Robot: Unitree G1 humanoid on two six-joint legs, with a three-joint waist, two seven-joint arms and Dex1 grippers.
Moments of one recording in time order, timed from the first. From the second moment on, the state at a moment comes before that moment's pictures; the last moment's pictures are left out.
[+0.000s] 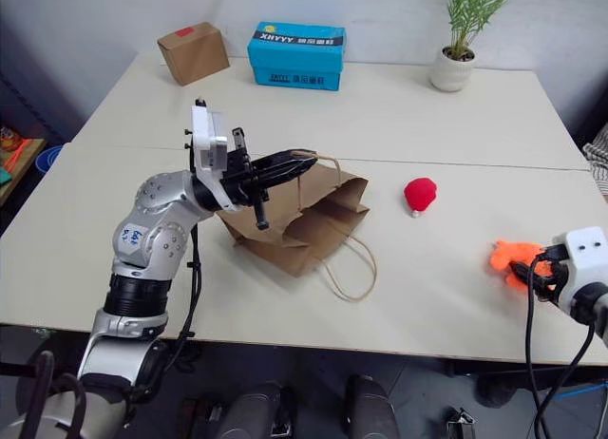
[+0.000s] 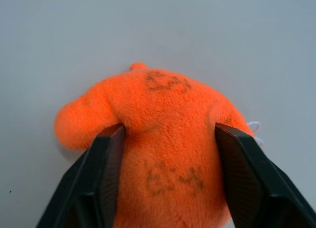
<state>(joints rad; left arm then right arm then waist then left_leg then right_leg) -0.74 0.33 0.00 0.00 -0.50 0.31 -0.91 -0.03 -0.89 -0.45 0.09 0.38 0.57 0.64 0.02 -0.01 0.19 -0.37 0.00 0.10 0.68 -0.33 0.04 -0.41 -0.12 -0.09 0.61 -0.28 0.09</state>
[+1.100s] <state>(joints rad) -0.80 0.31 0.05 0.01 -0.64 0.49 -0.96 -0.57 -0.32 0.27 -0.10 0.34 0.60 0.58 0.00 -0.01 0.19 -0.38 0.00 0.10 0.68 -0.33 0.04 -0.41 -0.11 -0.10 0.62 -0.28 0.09</state>
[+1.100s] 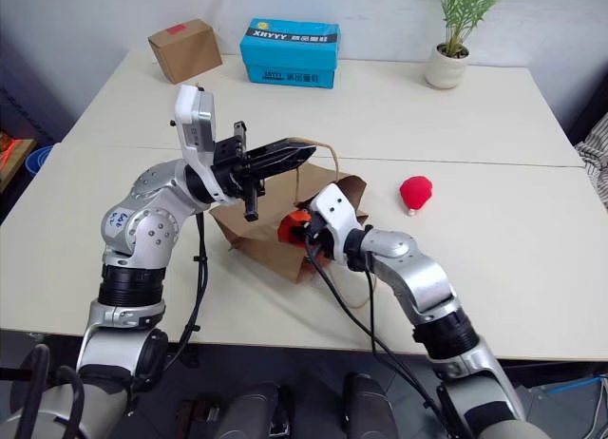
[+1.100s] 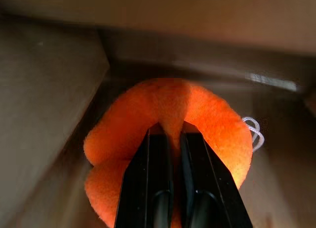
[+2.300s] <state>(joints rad) -0.75 0.36 0.03 -0.02 -0.59 0.42 -0.91 -0.38 -0.62 -0.23 0.07 0.33 0.36 0.67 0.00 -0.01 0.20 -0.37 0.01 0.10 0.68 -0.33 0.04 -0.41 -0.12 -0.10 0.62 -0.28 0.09</state>
